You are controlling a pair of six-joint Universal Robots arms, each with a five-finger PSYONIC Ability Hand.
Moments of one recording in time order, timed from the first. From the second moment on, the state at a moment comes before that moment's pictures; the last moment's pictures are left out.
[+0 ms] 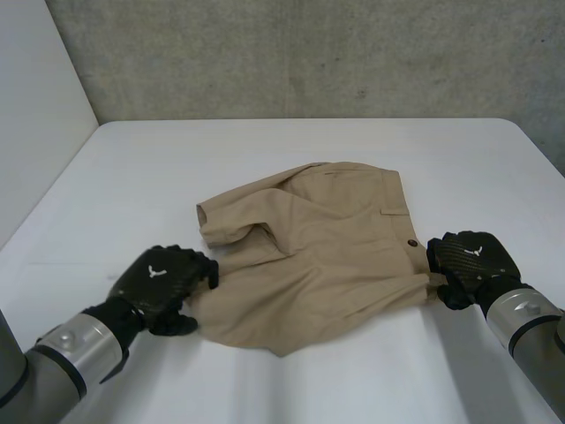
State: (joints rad) left arm 4.49 -1.62 -2.17 3.43 -1.08 3.41; right arm 1.74 -1.35 2.02 -0.31 1.36 2.78; left_hand 0.72 0.72 0.72 0.72 0.53; right_hand 0.91 1.17 1.17 1.19 0.95
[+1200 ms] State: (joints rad) left arm 4.32 -1.87 -2.07 3.53 -1.34 3.47; right arm 1.75 -1.35 2.03 -0.31 1.36 2.78; left_hand 0.60 0.60 0.60 0.60 0.43; right_hand 0.91 1.17 1.18 1.19 0.96
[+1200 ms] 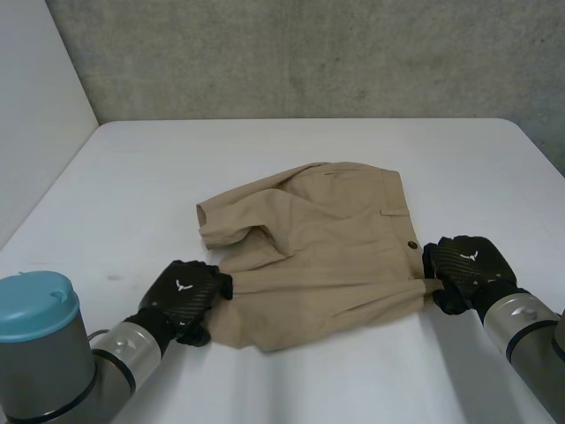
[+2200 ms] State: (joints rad) left arm 4.33 -1.52 -2.05 3.44 -1.33 3.30; right arm 1.76 -1.46 1.99 -0.13 1.35 2.69; left_hand 1.08 1.18 1.17 1.20 0.99; right_hand 0.91 1.17 1.18 1.19 0.96
